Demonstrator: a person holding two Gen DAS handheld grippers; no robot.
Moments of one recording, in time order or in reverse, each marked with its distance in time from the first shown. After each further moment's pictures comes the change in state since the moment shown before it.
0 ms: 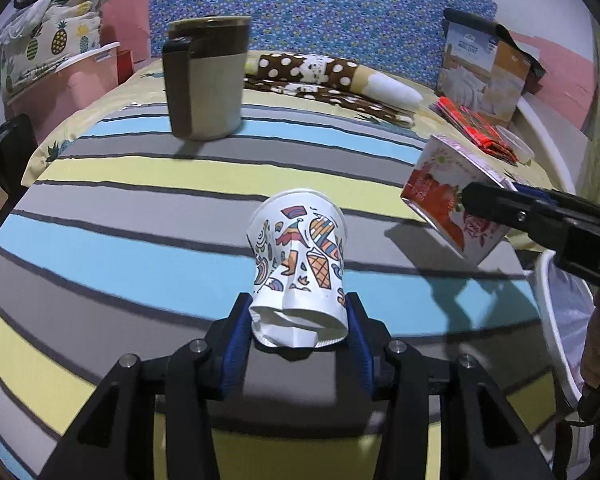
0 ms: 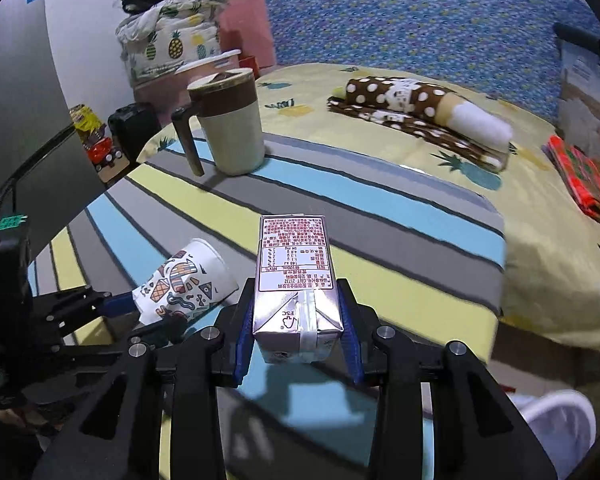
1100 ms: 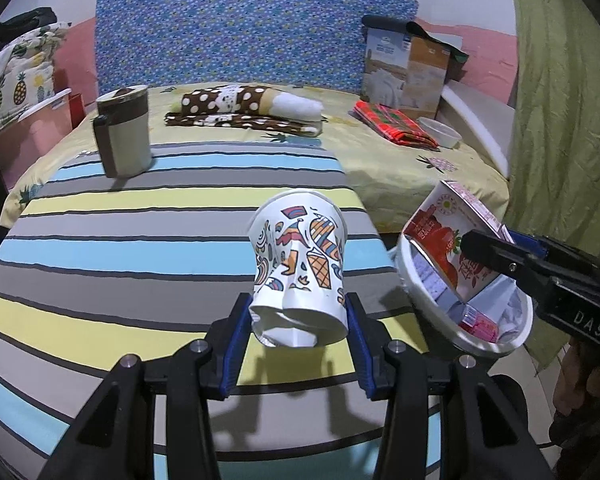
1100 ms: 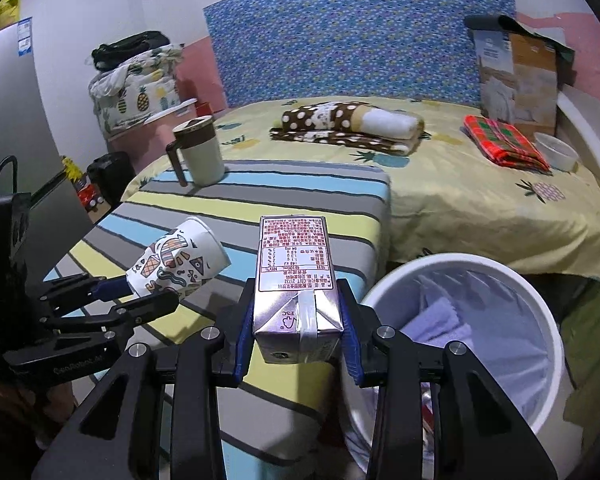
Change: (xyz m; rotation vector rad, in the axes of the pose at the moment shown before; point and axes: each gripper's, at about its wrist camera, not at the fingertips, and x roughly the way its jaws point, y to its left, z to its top) left arm -0.088 -0.098 -0.041 0.139 -0.073 -0.140; right arm -0.106 -0.020 -0.081 0.165 -0.152 -0.130
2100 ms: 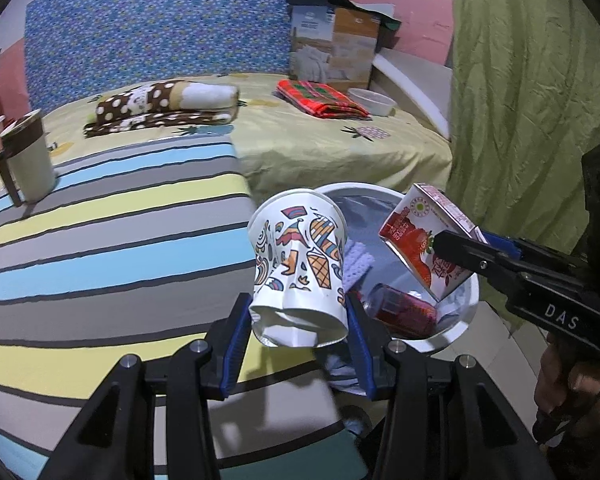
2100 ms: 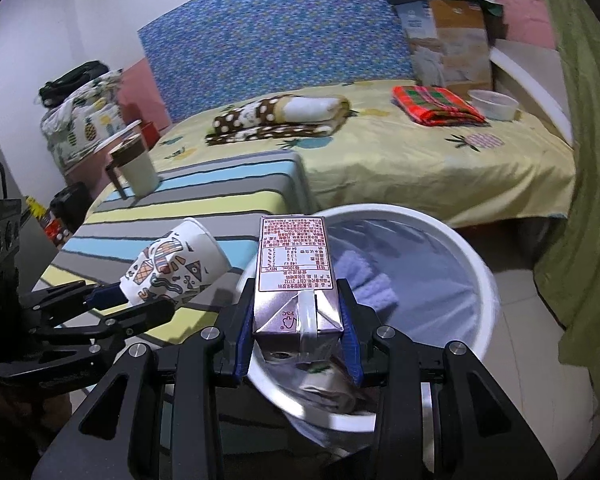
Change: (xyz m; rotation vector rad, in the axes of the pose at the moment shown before) left arm 0.027 -0.099 0.003 0.142 0.060 -0.167; right arm -0.033 -0.067 -0.037 0.179 0.001 -0.119
